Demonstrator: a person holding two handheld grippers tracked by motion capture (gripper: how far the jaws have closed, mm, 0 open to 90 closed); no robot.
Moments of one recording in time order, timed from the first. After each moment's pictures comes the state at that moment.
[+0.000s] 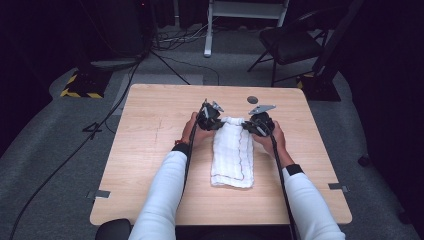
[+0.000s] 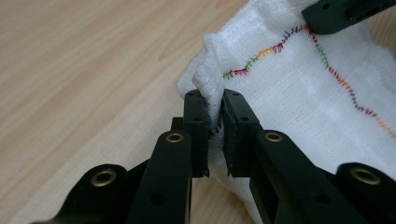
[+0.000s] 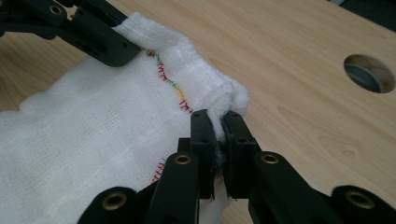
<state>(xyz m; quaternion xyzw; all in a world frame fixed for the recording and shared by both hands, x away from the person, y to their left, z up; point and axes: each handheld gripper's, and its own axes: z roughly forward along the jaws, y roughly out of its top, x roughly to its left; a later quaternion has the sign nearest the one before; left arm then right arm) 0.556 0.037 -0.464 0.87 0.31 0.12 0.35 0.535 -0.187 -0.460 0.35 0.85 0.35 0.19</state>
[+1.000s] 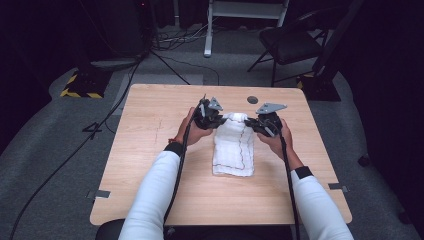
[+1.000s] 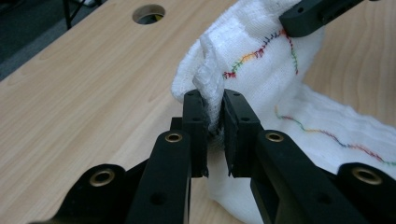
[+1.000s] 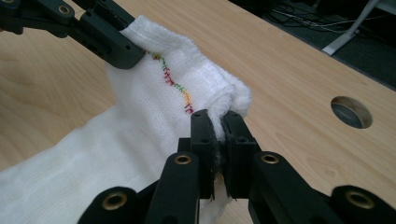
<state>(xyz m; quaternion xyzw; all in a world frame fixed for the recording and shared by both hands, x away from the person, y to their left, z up) 0.522 0.049 -0.428 0.88 0.23 0.14 0.39 0.506 -0.199 -0.425 0.30 0.84 0.40 0.20</state>
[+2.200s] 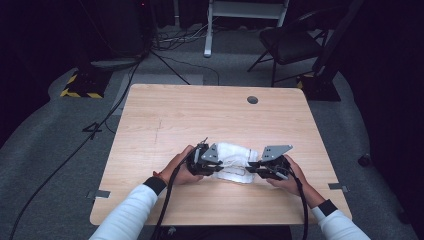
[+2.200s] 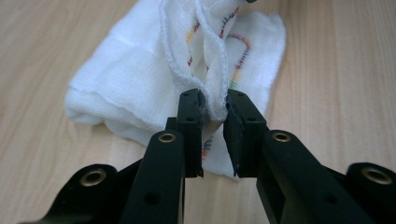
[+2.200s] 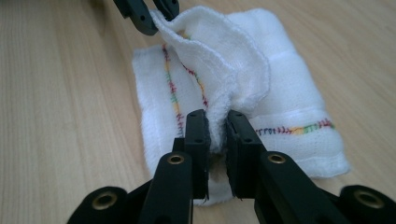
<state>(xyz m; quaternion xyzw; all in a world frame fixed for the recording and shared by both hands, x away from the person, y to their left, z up) 0.398 0.062 -0.463 0.93 0.08 0.09 0.35 0.393 -0.215 -0.462 0.17 0.90 0.38 0.10</state>
